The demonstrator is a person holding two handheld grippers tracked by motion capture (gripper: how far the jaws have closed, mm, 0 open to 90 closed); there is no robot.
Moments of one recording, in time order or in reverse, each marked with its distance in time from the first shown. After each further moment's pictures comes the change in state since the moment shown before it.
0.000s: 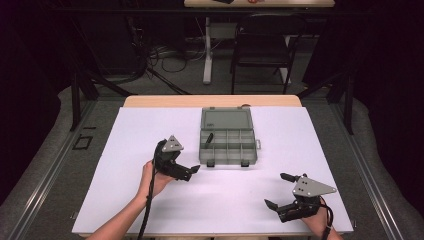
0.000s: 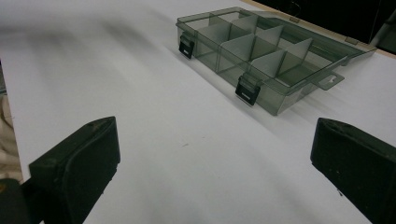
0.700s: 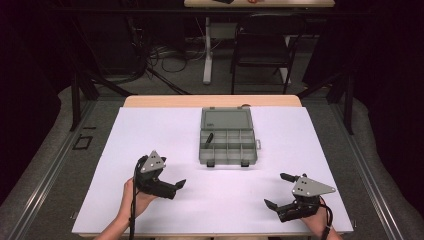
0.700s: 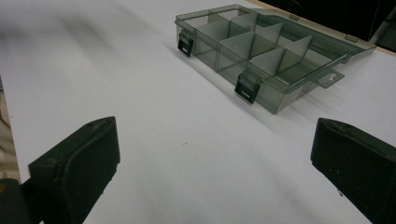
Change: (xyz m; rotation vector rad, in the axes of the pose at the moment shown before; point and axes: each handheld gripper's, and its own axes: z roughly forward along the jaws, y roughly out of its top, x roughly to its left) left arm -0.019 -0.037 -0.052 -0.033 0.050 0.012; right arm 0.000 0.000 0.002 0.003 -0.004 -0.001
